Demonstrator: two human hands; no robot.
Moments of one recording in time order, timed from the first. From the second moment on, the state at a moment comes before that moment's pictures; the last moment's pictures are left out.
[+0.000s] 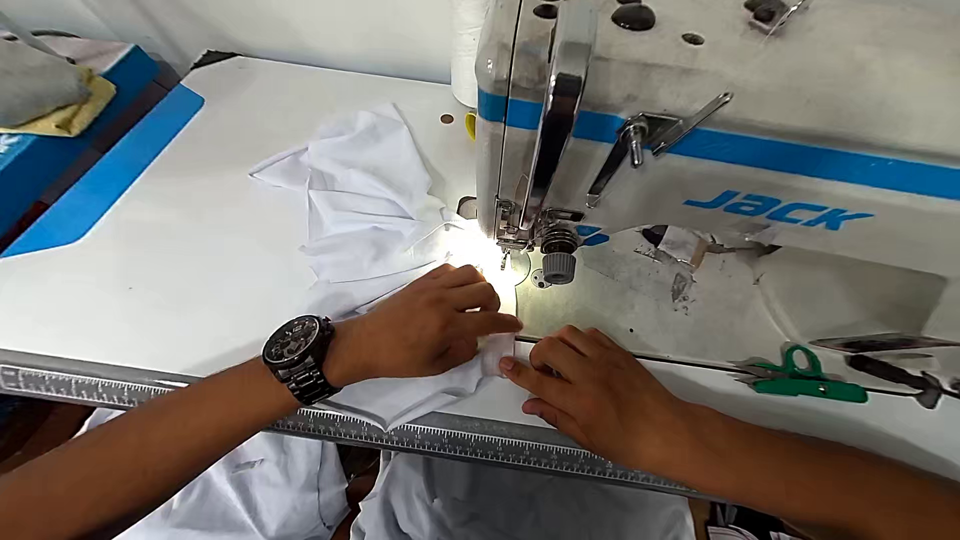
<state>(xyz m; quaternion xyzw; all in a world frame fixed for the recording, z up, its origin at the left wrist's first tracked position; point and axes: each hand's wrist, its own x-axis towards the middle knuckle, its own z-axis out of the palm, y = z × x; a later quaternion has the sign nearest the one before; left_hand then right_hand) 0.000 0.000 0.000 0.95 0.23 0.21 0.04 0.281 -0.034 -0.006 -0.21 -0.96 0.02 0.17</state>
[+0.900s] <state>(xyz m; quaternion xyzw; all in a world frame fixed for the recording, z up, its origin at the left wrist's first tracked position) 0.003 -0.038 -0.006 0.93 0.23 0.28 0.08 0.281 -0.036 -0.007 -0.20 -0.96 0.02 0.18</state>
